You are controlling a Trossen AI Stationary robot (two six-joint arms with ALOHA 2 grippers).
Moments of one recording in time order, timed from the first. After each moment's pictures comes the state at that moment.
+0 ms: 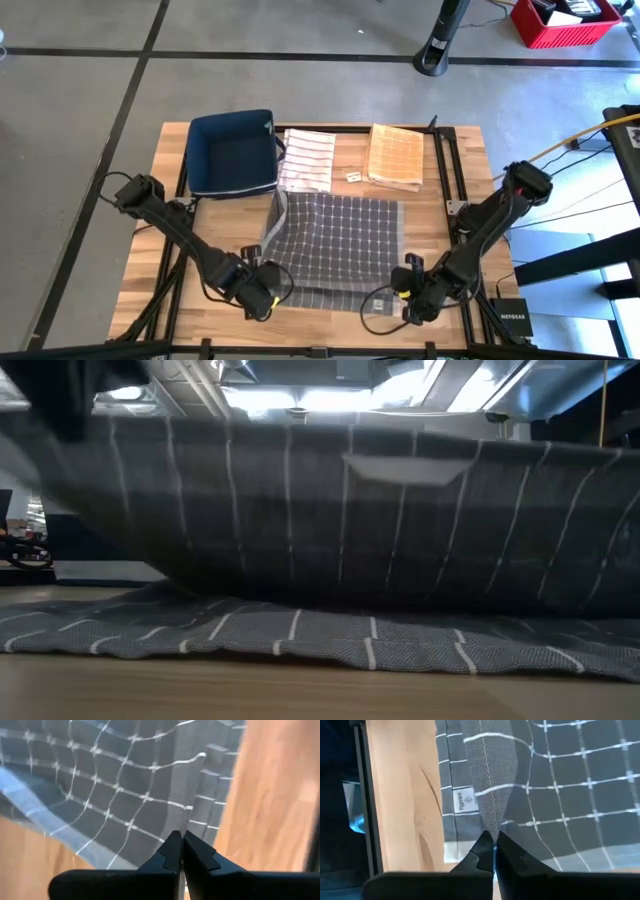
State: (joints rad) left arm -0.67 1.74 1.36 -0.97 -0.26 -0.80; right arm 0.88 1.48 0.87 -0.56 0.22 1.07
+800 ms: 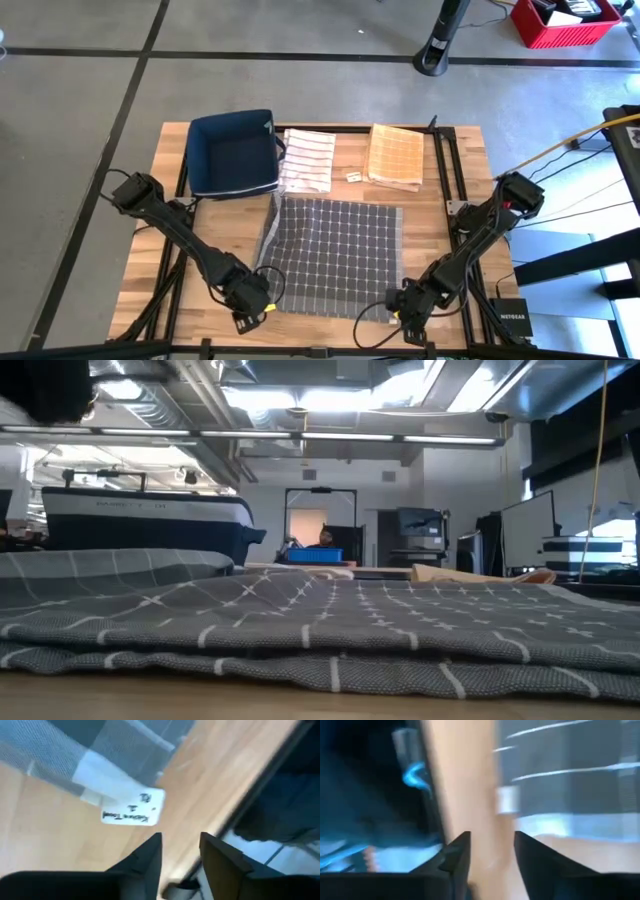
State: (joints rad) left arm -0.68 1.73 1.12 -0.66 0.28 -1.20; right arm 0.85 1.64 0.92 -0.37 -0.17 1.10
